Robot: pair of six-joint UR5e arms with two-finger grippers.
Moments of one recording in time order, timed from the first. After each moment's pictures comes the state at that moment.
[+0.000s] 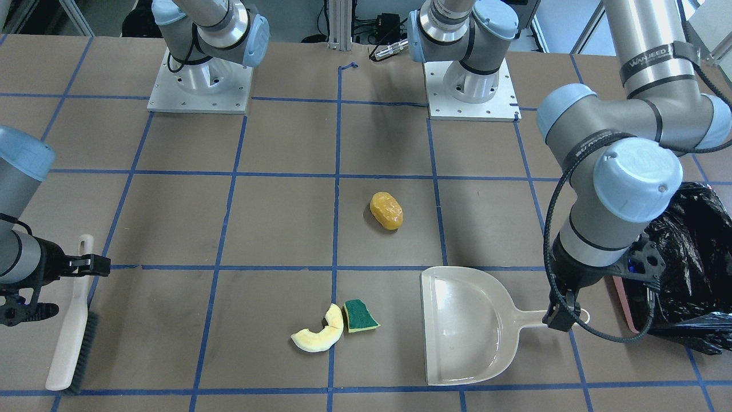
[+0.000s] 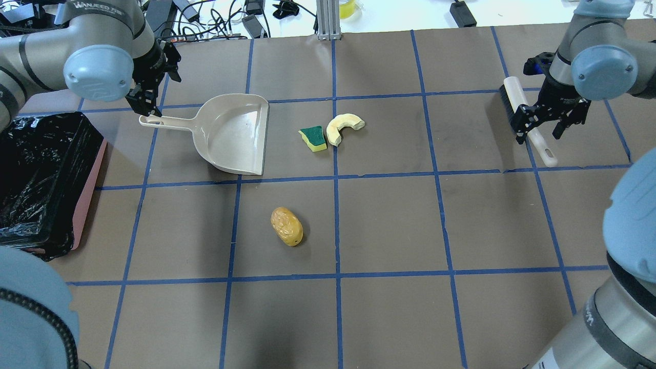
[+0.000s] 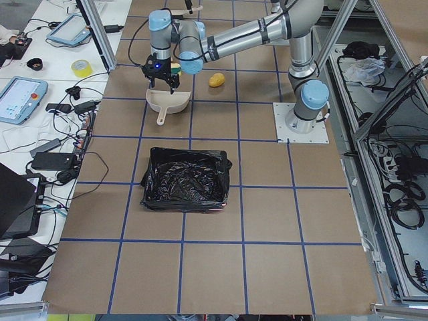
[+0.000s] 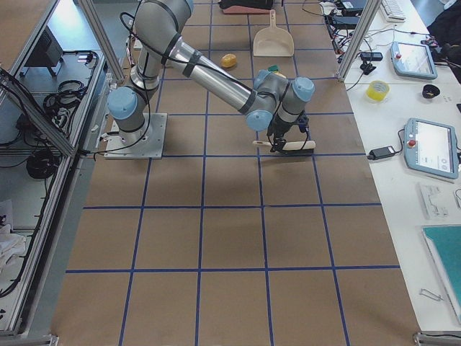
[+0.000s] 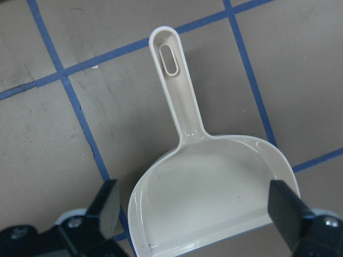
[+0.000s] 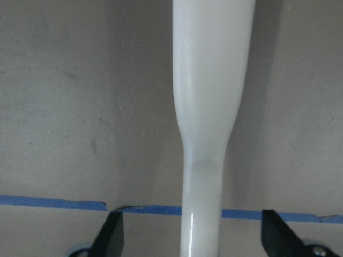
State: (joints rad) left arm -1.45 -1.99 -1.51 -1.08 1.72 -1.12; right arm 1.24 -1.08 1.57 -1.87 -1.69 -0.41
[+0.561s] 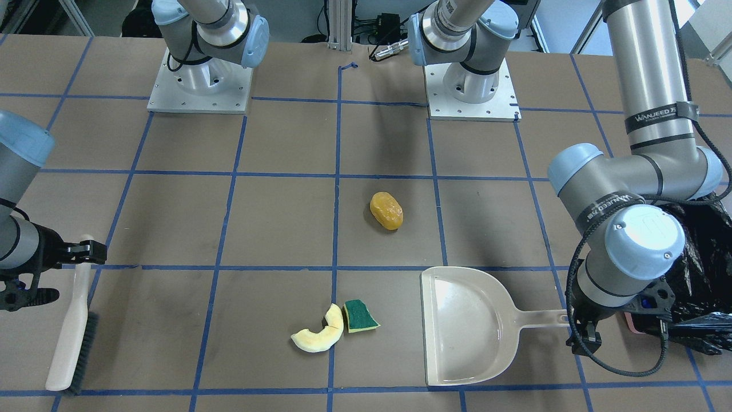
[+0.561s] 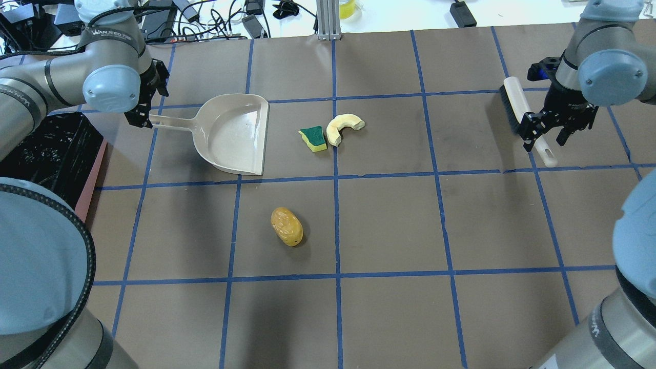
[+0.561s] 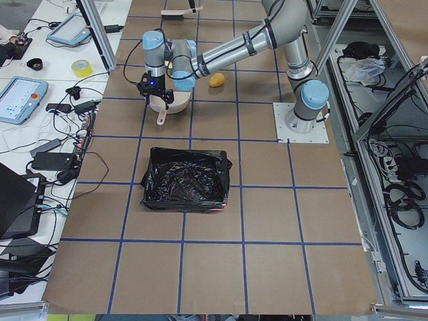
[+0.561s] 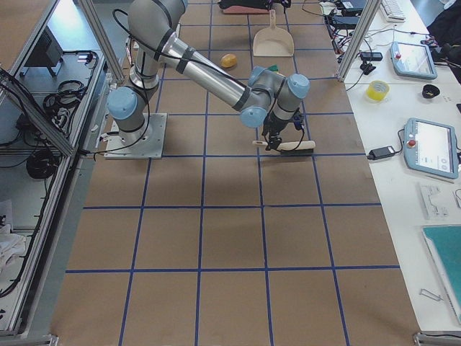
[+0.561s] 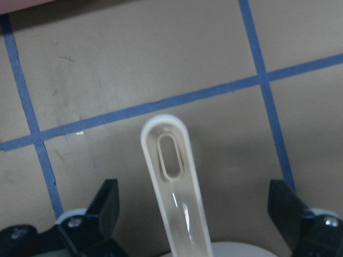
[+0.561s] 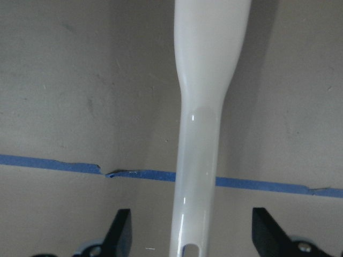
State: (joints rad) left arm -1.37 -2.10 -1.51 -1.00 1.77 -1.13; right arm 1.22 -1.12 1.62 -1.87 -1.69 -0.47
